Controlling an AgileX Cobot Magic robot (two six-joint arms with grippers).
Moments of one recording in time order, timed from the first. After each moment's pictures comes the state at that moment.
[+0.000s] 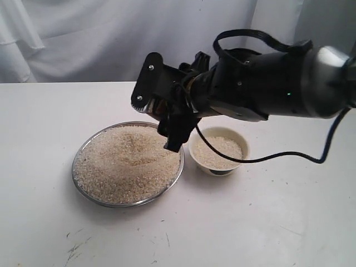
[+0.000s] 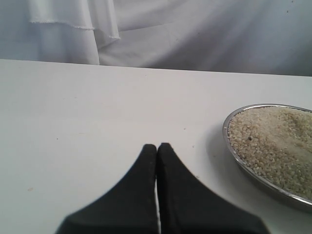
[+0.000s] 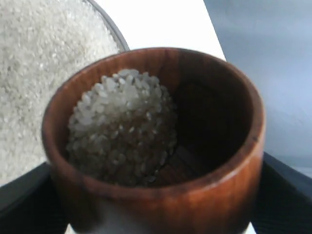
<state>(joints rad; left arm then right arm) 0.03 0.00 0.00 -0.01 0.33 -0.02 0.83 1.83 -1.25 -0.73 0.31 -0.01</state>
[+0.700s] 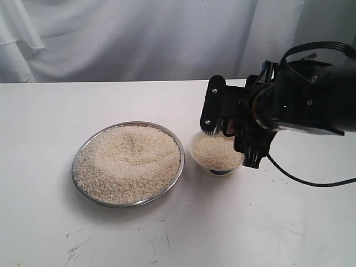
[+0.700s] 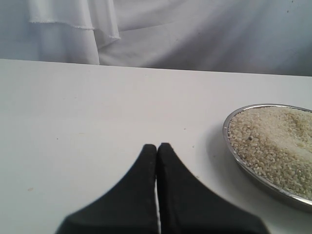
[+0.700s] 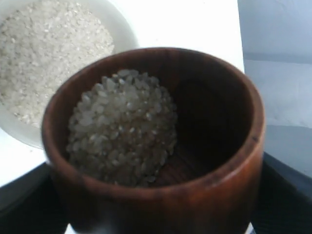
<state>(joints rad) 0.03 0.00 0.00 -0.01 0.33 -0.02 0.74 1.66 -1.01 -0.96 0.54 0.00</state>
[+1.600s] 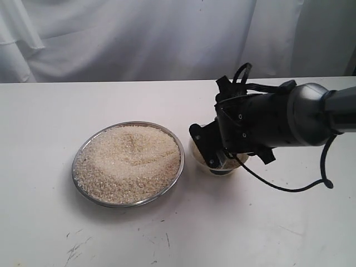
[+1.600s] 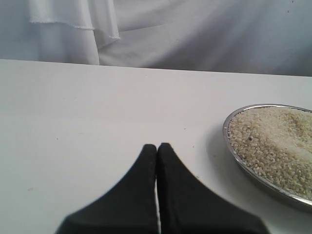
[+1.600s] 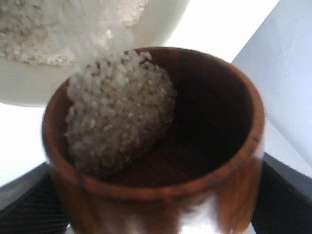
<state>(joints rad) 0.03 0.00 0.00 -0.01 0.33 -0.02 0.81 1.91 -1.12 -1.31 0.78 -0.32</state>
